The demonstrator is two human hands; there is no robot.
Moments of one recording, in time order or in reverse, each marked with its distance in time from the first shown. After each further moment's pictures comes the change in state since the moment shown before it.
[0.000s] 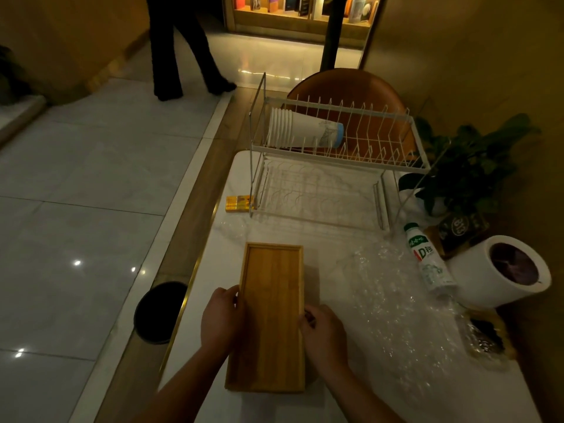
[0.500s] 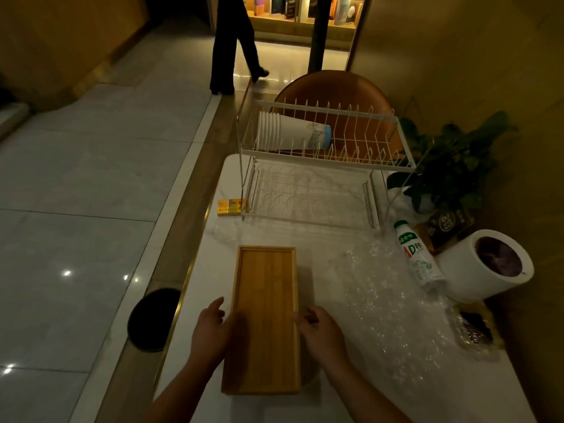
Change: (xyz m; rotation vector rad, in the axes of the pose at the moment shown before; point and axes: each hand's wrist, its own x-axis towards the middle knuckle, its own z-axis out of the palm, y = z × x) left_hand -0.023 -0.008 -0.008 -0.343 -0.164 -0.227; right_hand 0.006 0.016 -0.005 0.149 -0.182 0.244
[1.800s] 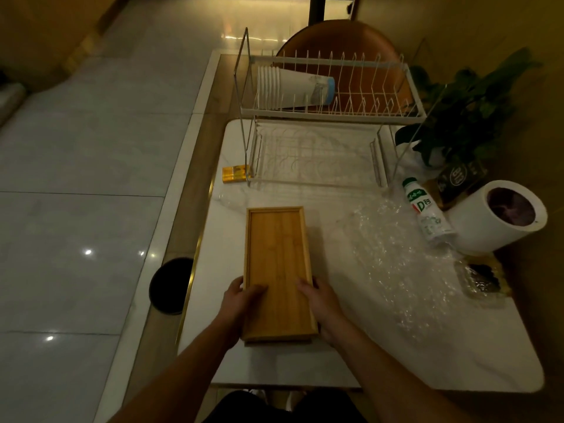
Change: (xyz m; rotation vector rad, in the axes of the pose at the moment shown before) left_hand -0.024 -0.002 0.008 -0.477 -0.292 -0.289; right_hand -0.019 -0.003 0.023 0.530 -0.167 0.213
